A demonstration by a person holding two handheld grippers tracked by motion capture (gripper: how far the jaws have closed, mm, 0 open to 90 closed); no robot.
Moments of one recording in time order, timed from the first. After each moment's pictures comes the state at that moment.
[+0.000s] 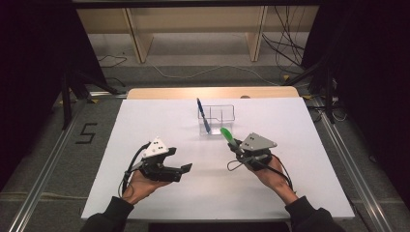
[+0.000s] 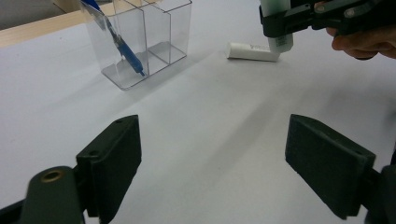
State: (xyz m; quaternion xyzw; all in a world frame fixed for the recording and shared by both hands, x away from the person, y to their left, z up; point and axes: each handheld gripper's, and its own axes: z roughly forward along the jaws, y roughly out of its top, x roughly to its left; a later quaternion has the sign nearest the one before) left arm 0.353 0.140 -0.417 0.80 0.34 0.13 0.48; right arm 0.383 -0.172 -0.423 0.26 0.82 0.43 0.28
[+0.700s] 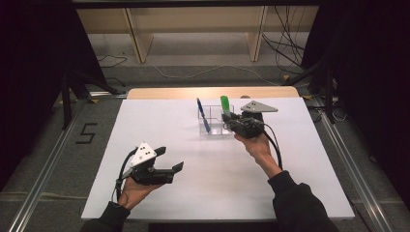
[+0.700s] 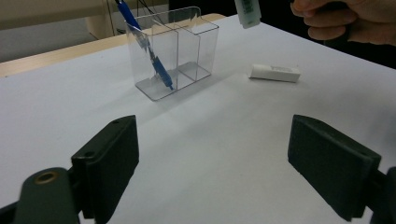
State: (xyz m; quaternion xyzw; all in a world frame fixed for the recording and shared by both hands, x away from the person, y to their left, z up) left arm 0.340 0.162 -0.425 0.75 0.36 0.19 0.51; right arm 0.458 -0.161 -0.393 0.37 0.74 0.52 0.20
